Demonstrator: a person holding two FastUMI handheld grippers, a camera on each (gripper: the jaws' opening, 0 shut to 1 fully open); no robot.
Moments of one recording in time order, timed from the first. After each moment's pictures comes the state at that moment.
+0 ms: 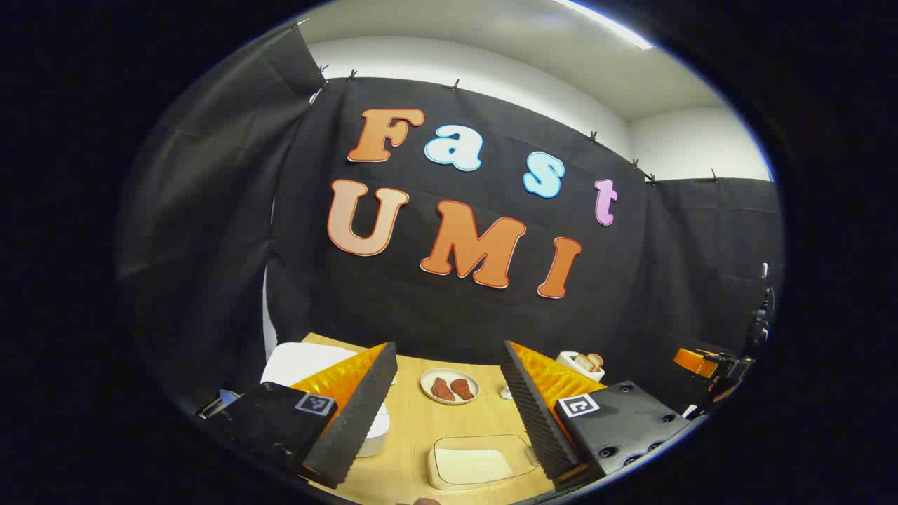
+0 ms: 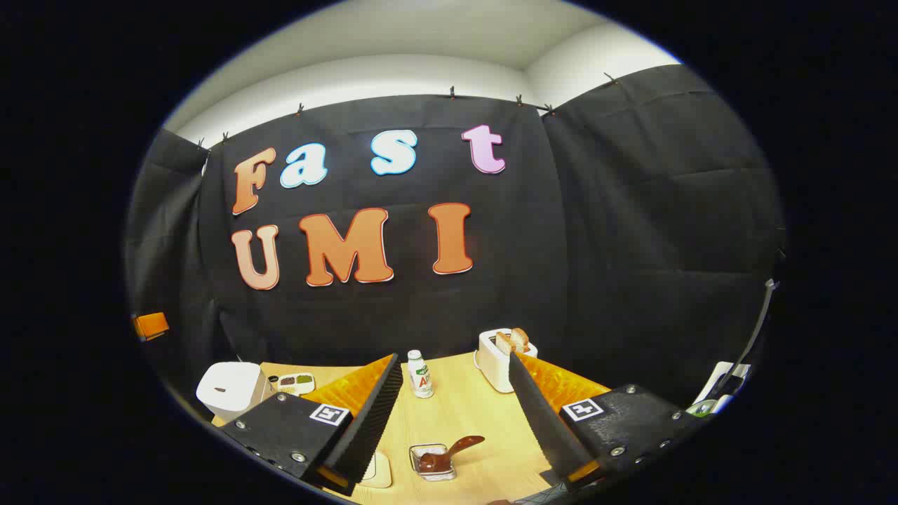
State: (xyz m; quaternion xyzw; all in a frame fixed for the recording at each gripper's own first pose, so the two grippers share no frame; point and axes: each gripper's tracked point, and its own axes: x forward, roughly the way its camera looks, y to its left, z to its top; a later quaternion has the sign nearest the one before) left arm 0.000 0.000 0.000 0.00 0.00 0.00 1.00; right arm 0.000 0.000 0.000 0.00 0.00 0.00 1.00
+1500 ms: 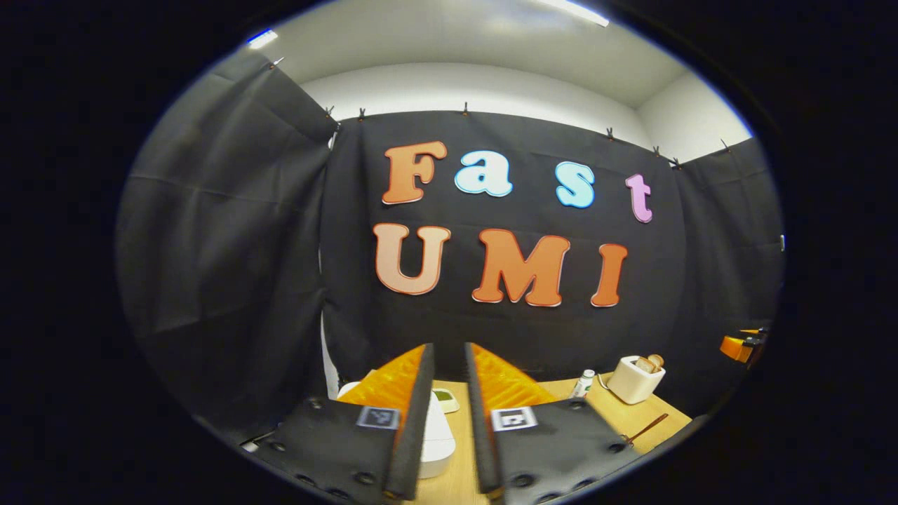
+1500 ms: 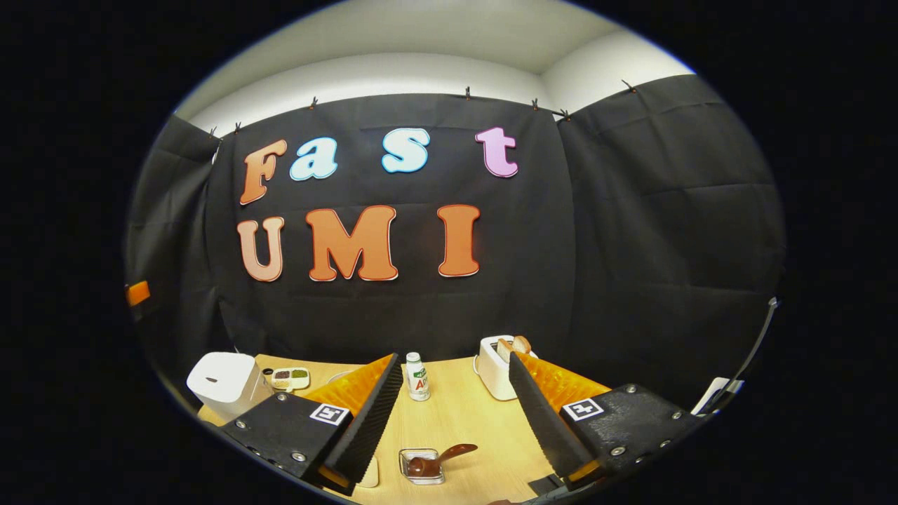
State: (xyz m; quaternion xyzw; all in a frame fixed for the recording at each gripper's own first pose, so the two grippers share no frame) left arm -0.018 0.040 0.059 0.08 -0.07 0.11 0.99; right arm 0.016 -0.017 0.005 -0.04 -0.02 0.01 1.00
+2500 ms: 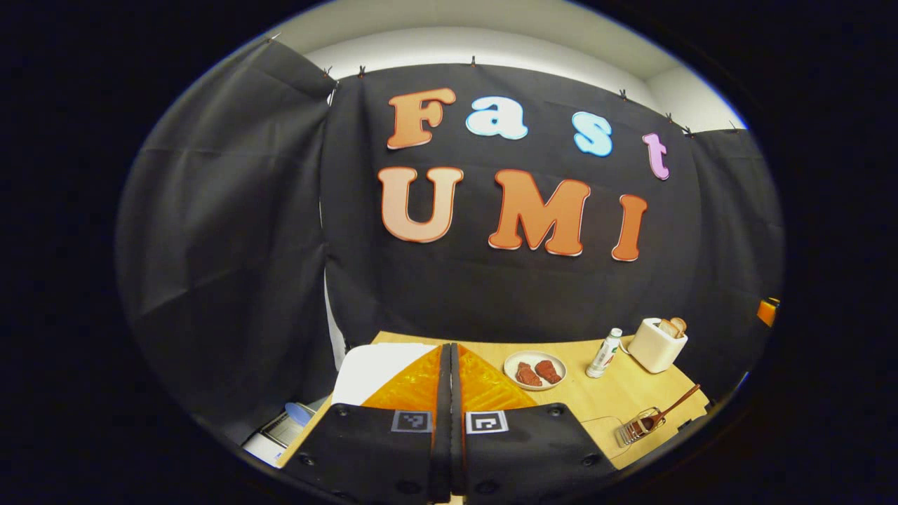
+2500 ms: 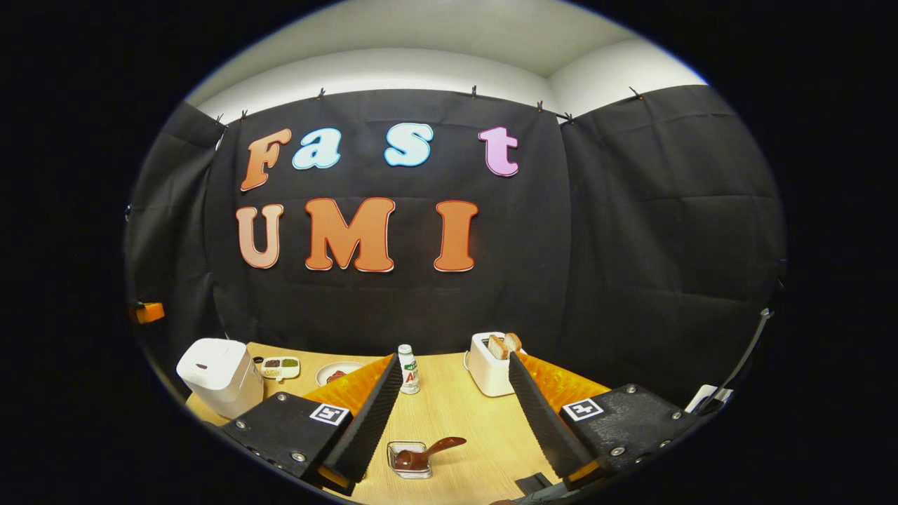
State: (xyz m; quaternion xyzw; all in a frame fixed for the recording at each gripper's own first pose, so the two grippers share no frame) left arm 0.059 0.114 -0.051 0.07 0.06 0.10 0.99; right arm 0.008 -0.019 -0.014 -0.05 0.00 0.01 1.00
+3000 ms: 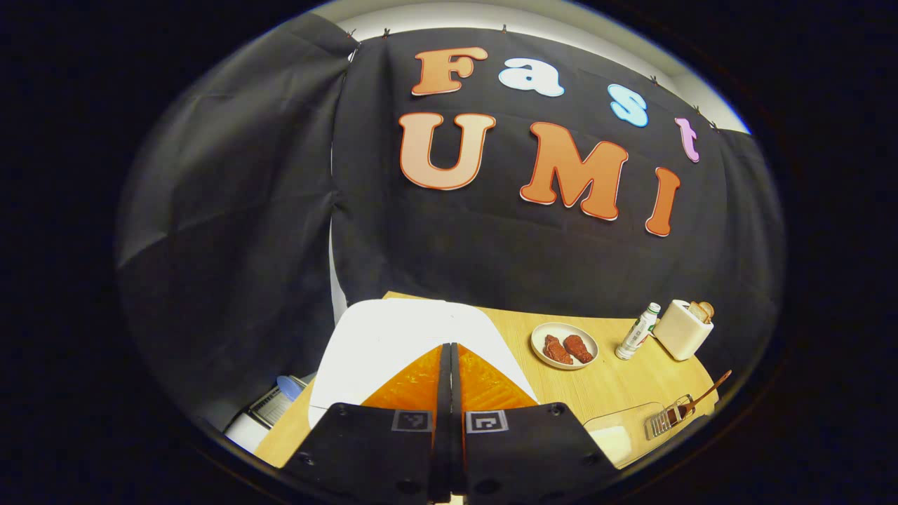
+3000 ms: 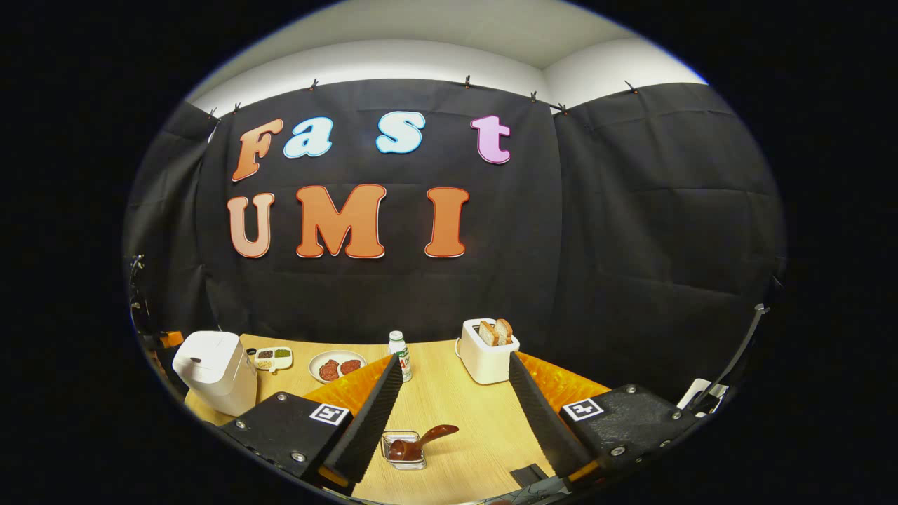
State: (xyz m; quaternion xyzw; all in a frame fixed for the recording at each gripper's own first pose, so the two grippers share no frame) left arm 0.109 0.181 -0.150 0.03 0.12 0.13 0.98; right arm 0.006 -0.027 -0.027 -0.06 0.02 -0.01 1.00
